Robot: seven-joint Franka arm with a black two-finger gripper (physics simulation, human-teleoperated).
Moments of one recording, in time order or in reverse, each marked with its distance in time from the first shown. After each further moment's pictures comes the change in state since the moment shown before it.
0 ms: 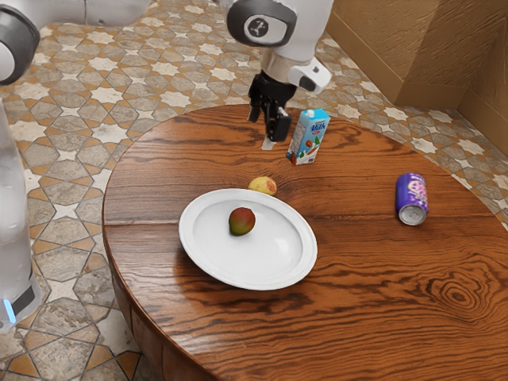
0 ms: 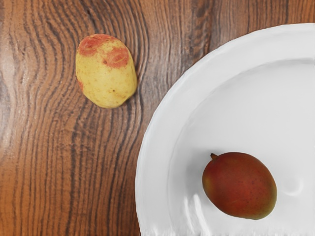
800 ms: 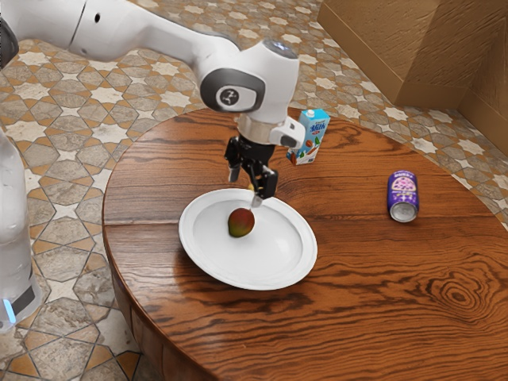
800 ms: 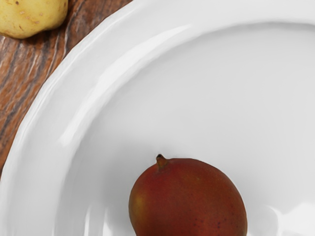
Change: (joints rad) arm 0.003 -0.064 -0.025 -0.345 -0.139 0.324 -0.245
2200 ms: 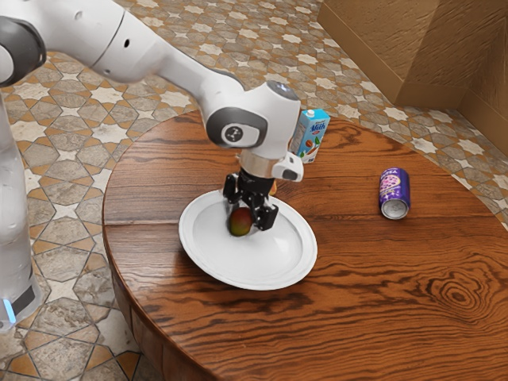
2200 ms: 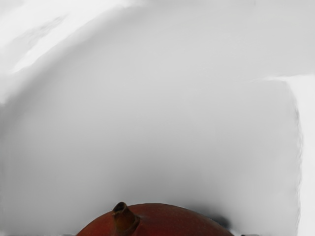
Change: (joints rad) arm -0.001 0.105 -0.018 -0.060 -0.014 0.122 -0.123
